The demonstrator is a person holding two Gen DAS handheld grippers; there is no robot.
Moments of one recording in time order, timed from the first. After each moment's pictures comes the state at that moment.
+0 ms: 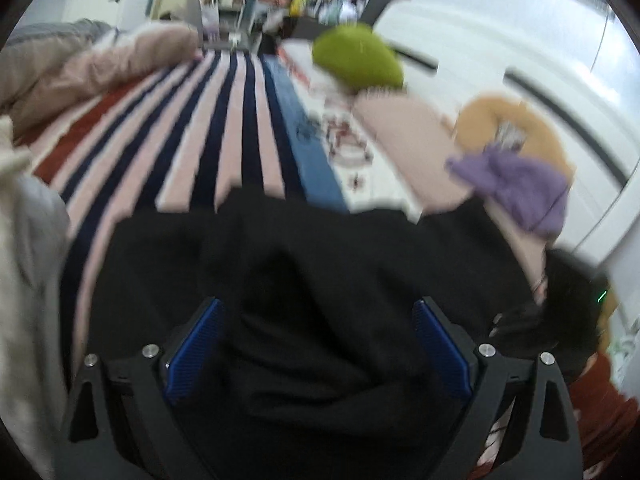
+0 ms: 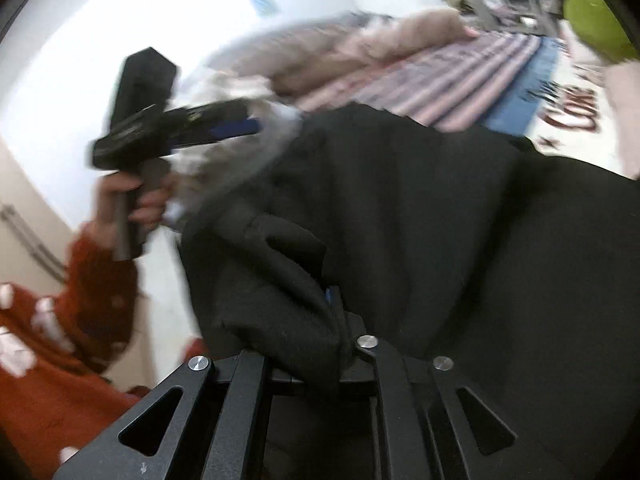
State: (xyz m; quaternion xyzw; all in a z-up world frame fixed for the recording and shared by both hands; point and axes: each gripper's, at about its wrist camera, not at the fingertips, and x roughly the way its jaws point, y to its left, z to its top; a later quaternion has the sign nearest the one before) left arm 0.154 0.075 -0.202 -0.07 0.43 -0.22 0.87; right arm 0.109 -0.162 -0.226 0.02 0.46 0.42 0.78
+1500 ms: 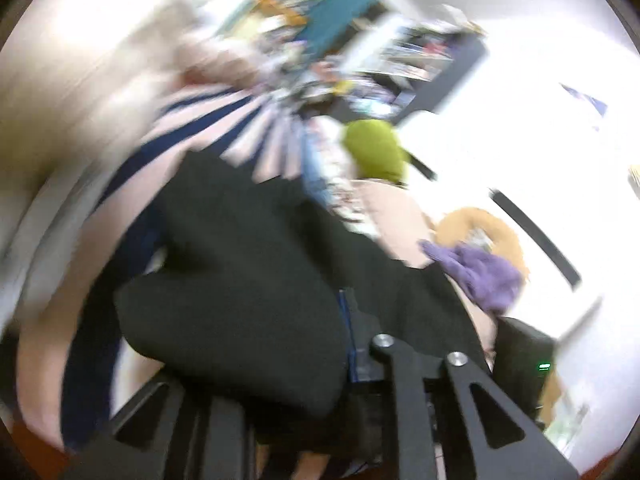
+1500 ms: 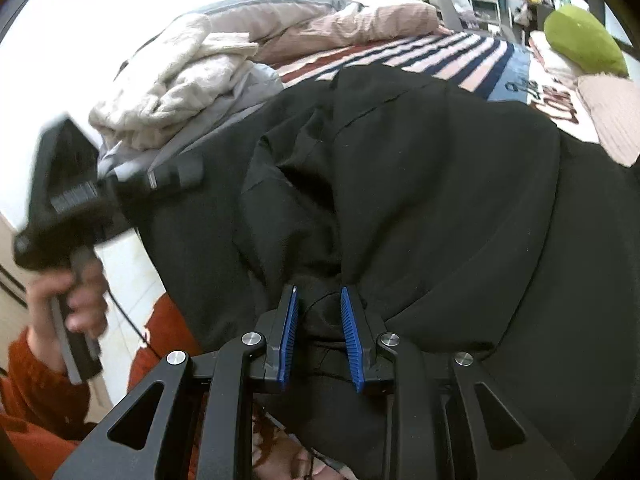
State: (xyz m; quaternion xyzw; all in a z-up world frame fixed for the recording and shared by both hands) left arm 0.023 0.133 -0.221 -0.27 0.27 -0.22 0.90; right arm 0.052 -0.070 -0.244 -0.03 0.44 0.34 0.83
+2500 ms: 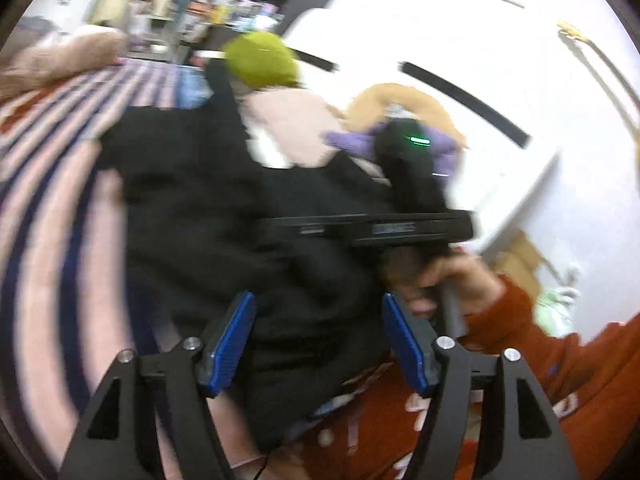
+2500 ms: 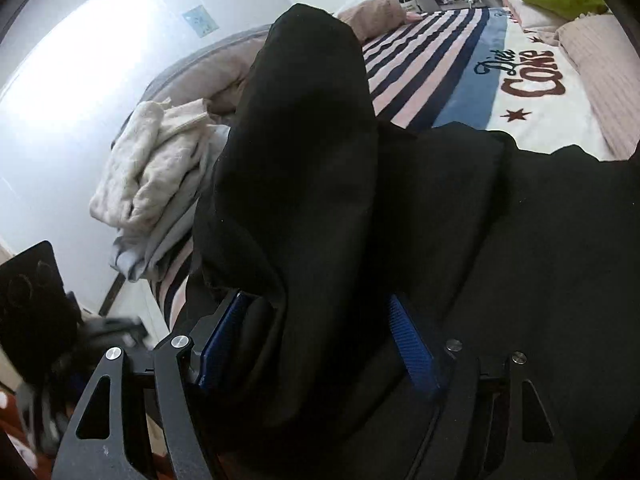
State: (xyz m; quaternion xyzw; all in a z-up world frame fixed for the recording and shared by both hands) left arm 0.036 0.041 -0.207 -0.12 0.36 -0.35 0.86; right arm 0.145 -0.156 -0.230 0.10 0.46 0.36 0.81
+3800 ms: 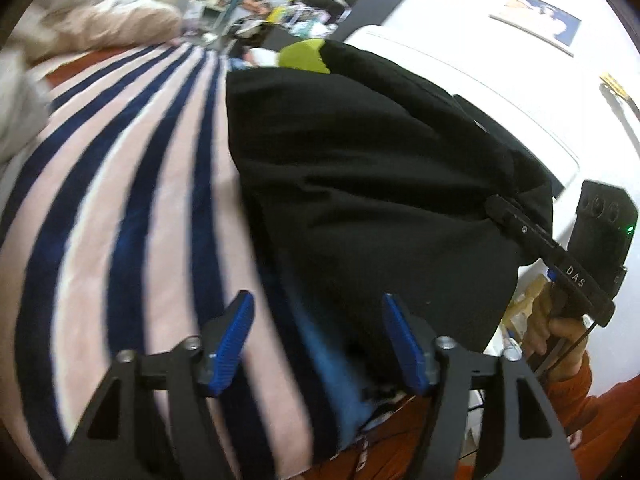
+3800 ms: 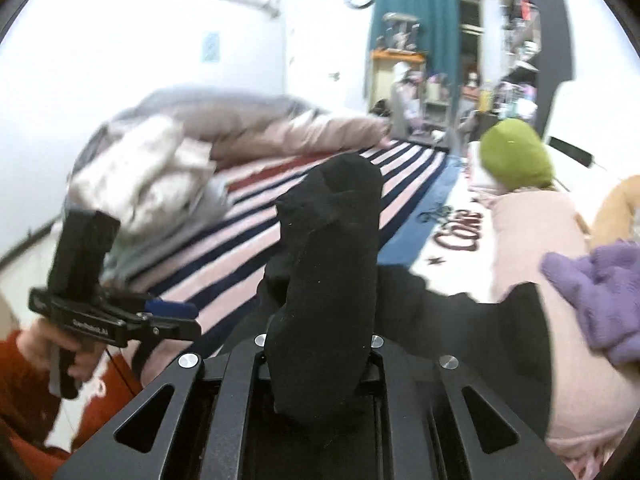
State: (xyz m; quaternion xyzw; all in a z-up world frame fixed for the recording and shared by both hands) left arm 0.074 0.072 -0.227 -0.19 0.37 -0.32 0.85; right arm 0.020 -0.155 -0.123 -0.05 0.26 0.22 0.94
